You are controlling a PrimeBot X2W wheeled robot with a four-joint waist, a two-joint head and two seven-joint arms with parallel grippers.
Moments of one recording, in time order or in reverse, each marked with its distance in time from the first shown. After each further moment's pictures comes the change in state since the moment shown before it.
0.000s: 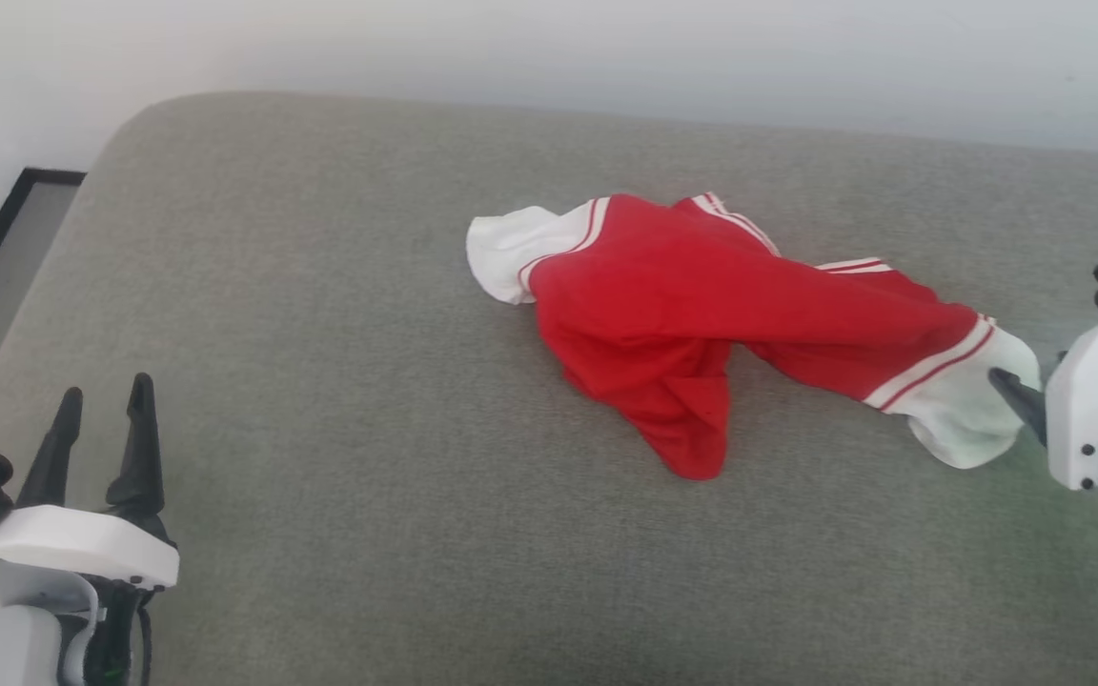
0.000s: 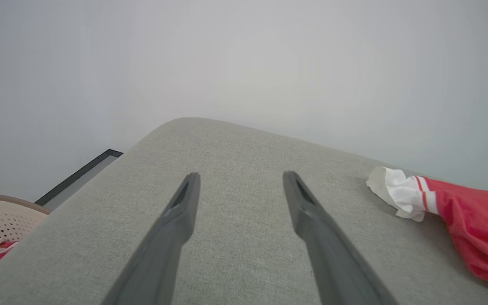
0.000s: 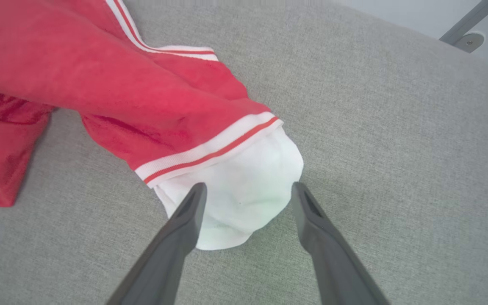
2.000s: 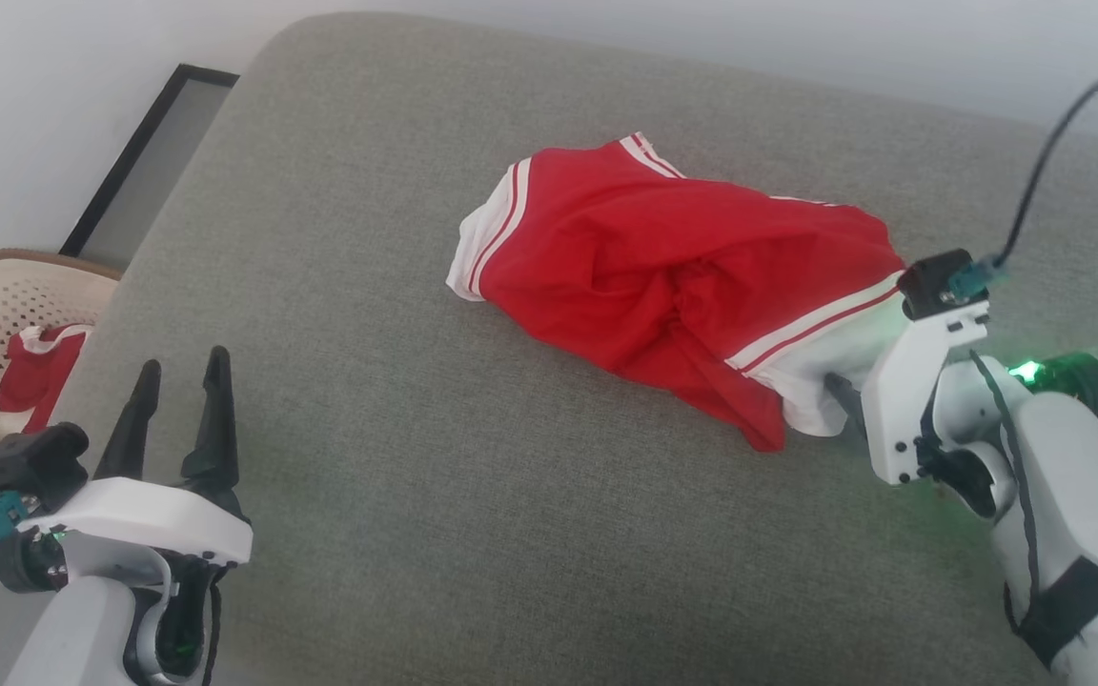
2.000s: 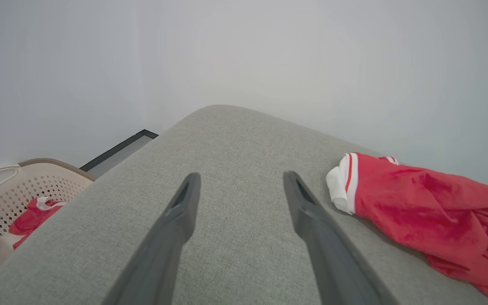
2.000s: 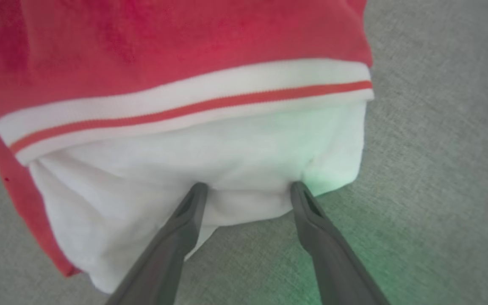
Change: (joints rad) left arm -0.027 0.041 -0.225 -0.098 -0.169 0.153 -0.006; right arm -0.117 0.257 0.108 0.226 -0.154 0.000 -0.117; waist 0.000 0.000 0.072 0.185
